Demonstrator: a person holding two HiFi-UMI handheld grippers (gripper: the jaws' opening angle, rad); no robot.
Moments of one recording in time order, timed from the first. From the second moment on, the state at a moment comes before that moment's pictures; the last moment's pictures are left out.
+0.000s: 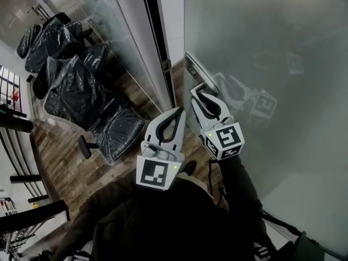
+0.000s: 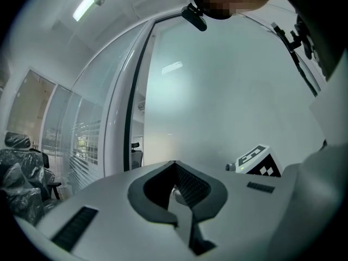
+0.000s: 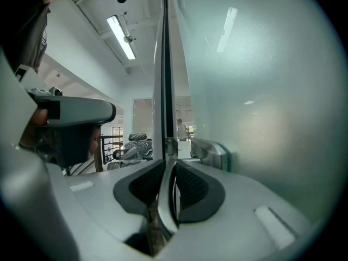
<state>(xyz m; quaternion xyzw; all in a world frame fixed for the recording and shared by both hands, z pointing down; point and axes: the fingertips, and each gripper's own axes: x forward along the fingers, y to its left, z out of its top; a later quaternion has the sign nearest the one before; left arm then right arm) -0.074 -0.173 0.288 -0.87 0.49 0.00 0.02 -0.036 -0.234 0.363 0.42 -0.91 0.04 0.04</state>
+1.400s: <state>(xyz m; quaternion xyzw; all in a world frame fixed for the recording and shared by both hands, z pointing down) -0.119 -0.157 0.269 -0.87 0.49 0.01 0.04 -0.085 -0.184 0.366 0.38 -0.92 0.03 0.05</state>
